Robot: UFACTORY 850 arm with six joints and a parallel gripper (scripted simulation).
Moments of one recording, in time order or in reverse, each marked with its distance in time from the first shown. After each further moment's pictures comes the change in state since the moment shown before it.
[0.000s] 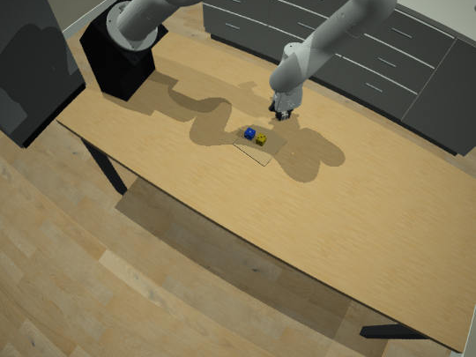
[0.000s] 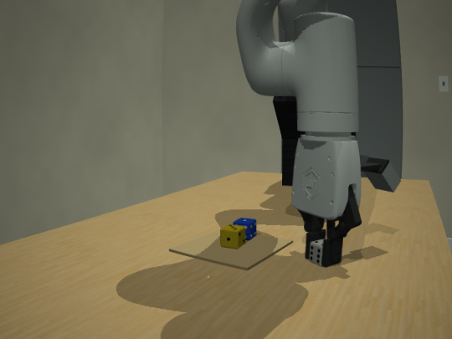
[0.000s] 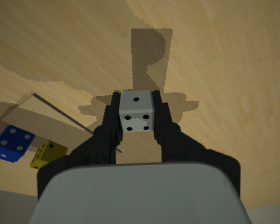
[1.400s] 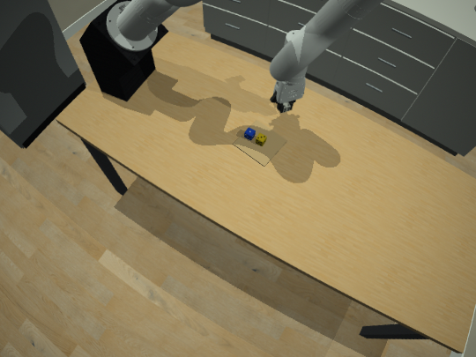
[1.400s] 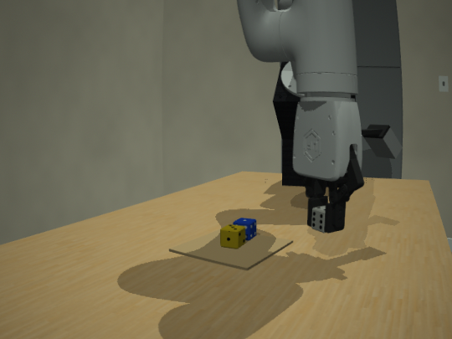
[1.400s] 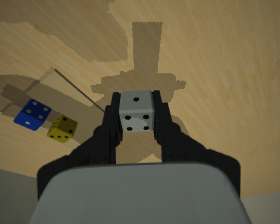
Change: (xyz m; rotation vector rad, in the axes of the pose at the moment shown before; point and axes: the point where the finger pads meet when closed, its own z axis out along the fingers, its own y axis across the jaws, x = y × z) arm 0.000 0.000 -0.049 -0.002 0.001 0.000
